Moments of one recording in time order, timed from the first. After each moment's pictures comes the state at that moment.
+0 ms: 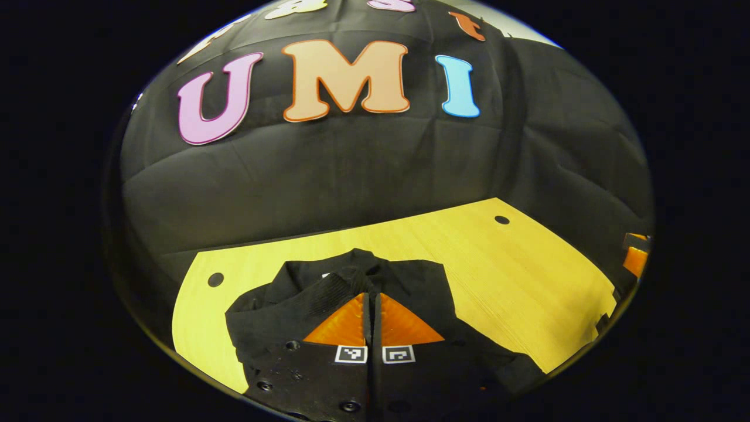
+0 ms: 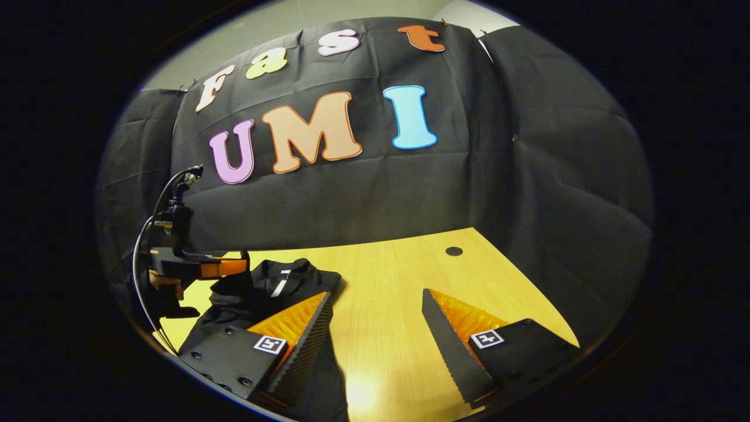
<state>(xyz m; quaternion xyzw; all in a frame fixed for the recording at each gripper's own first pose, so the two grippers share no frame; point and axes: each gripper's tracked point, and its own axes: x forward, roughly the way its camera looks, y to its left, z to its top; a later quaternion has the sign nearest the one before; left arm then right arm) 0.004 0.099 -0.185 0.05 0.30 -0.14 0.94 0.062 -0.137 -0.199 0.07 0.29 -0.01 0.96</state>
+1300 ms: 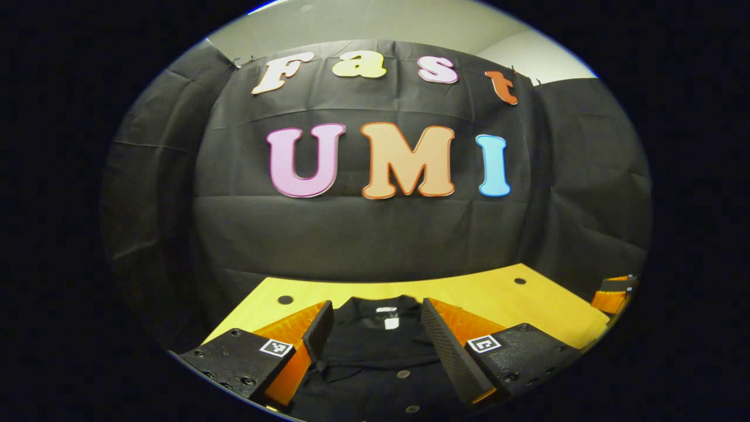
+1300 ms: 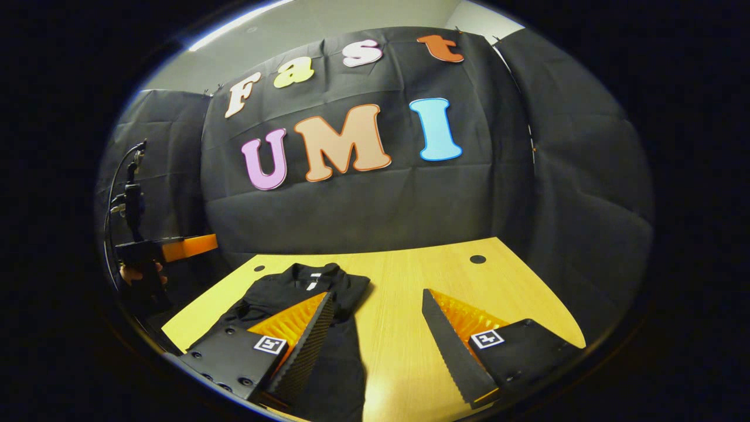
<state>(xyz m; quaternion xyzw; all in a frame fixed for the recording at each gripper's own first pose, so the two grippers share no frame) -0.083 0.192 -0.052 0.01 0.14 0.01 0.99 0.030 -0.081 -0.181 0.07 0.25 0.07 0.96</state>
